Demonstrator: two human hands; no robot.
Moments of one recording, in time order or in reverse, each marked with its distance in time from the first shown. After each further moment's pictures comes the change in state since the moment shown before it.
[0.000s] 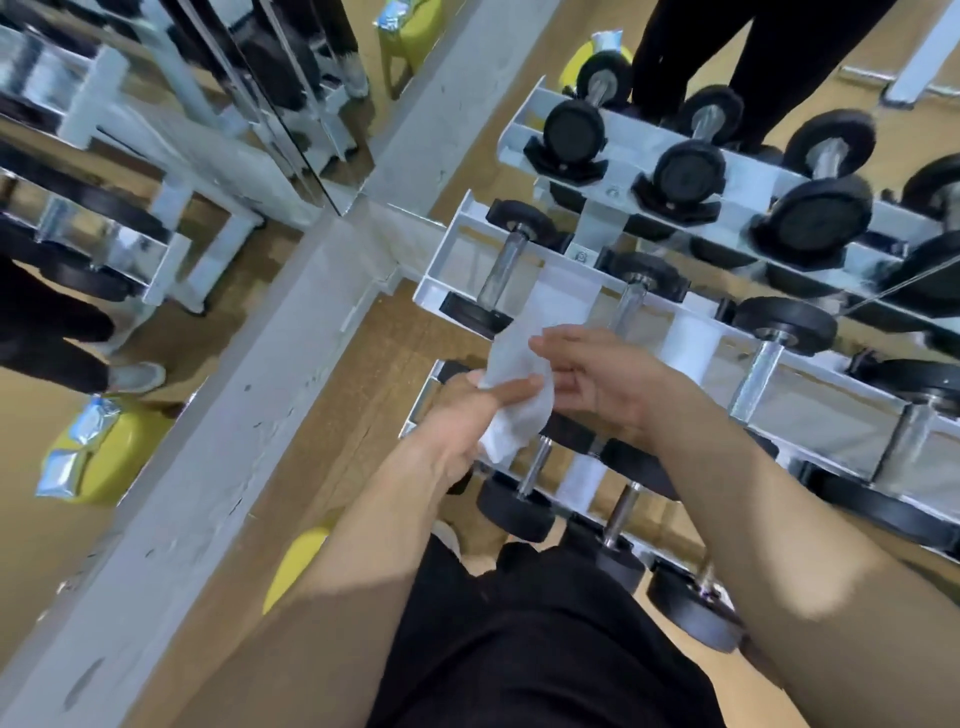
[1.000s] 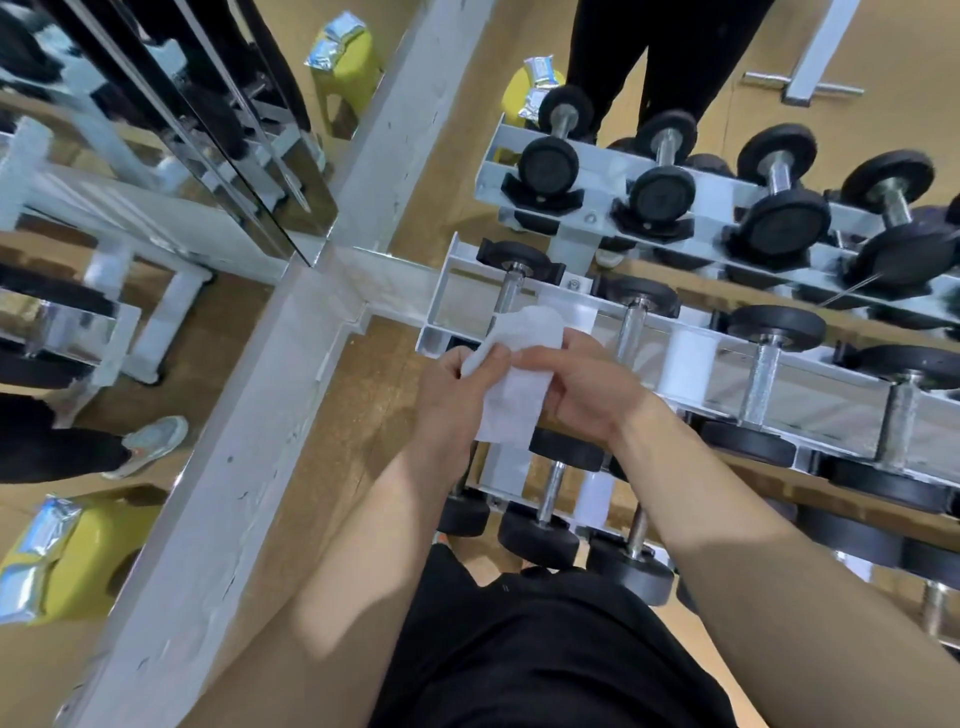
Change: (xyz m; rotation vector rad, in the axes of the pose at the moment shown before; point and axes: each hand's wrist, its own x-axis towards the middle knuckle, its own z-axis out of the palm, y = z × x) left_hand 0.025 0.065 -0.060 -0.019 0.043 0.251; right_hand 0.038 -0.032 0.077 0.314 0.137 -0.247
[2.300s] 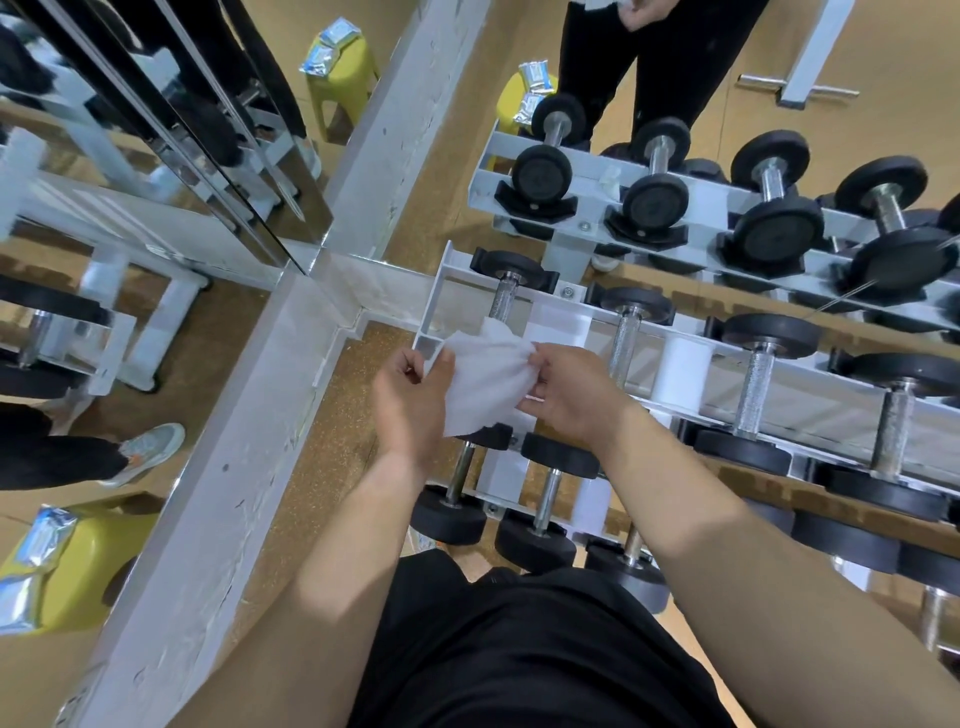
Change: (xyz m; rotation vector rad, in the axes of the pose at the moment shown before) left_hand 0.023 -0.002 -0.019 0.114 0.252 0.190; right_hand 0.027 0.004 -0.007 0.038 0.350 0.165
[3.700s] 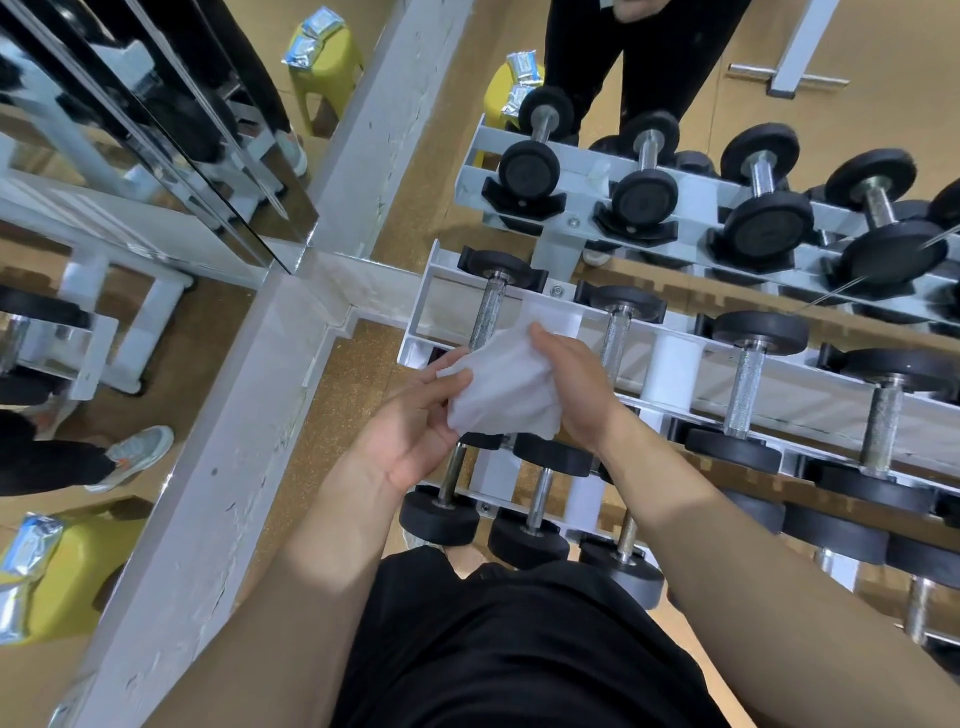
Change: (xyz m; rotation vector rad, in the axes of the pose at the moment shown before) left_hand 0.003 0.014 0.001 -0.618 -0.466 -0.511; right_hand -0.008 -0.008 -0.015 -0.172 -0.092 -0.264
